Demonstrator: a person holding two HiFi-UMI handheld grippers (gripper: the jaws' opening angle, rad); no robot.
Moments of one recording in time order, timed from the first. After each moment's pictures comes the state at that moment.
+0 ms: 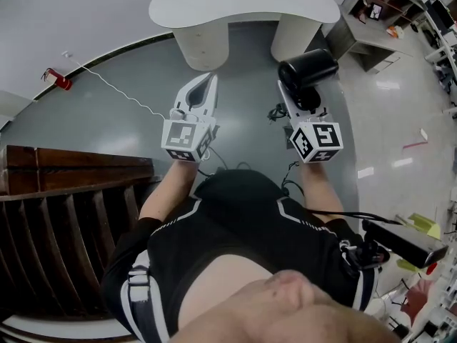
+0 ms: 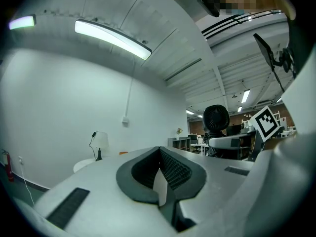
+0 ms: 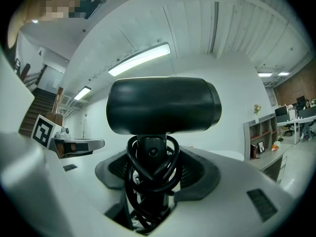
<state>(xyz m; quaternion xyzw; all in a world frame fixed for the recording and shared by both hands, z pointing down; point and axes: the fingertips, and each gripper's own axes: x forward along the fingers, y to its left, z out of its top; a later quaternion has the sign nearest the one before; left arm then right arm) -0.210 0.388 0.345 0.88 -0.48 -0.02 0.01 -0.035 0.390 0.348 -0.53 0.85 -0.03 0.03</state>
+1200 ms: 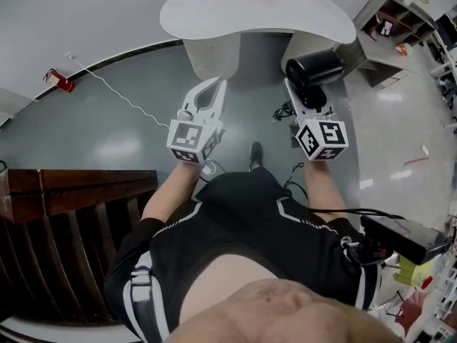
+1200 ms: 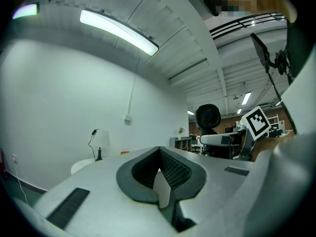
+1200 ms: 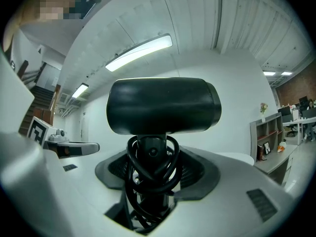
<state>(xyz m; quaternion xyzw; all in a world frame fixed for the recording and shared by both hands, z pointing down) -0.259 0.300 0.362 0.88 -0.47 -0.02 0.02 -0.087 0.285 0.353 -0.53 0.85 -0.03 0.02</state>
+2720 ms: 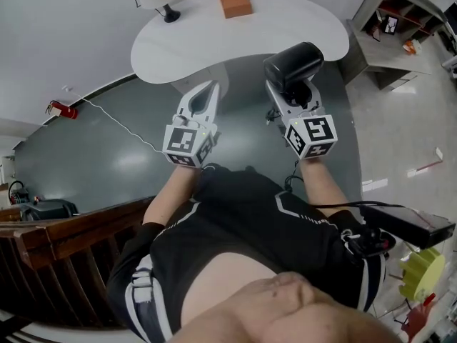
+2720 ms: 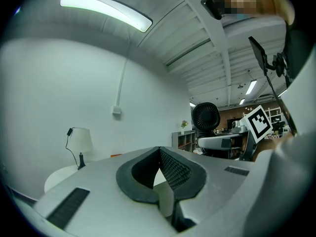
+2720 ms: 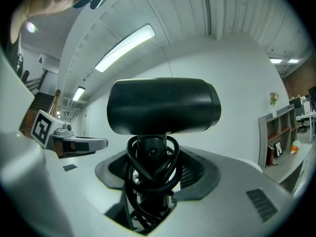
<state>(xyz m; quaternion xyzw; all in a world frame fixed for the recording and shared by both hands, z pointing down) -0.091 0.077 0.369 0.88 -0.47 0.02 0.01 0.052 0.063 0.374 -0.49 0.87 -0.05 0.02</state>
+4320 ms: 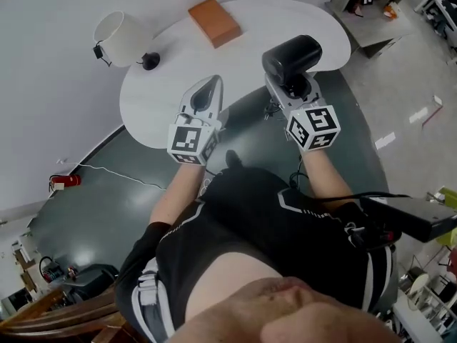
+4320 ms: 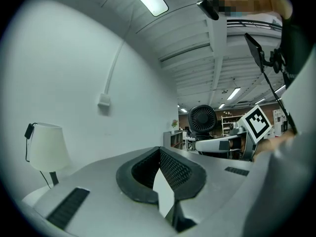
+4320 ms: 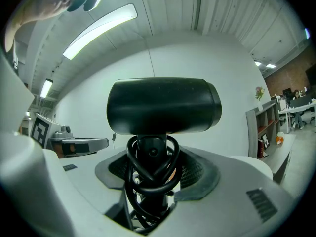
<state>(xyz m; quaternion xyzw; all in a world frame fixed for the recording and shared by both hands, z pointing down) -0.136 -0.180 0.386 0.94 -0.34 0.03 0.01 -0.001 -0.160 0.401 -0.60 0.79 -0.08 0.03</state>
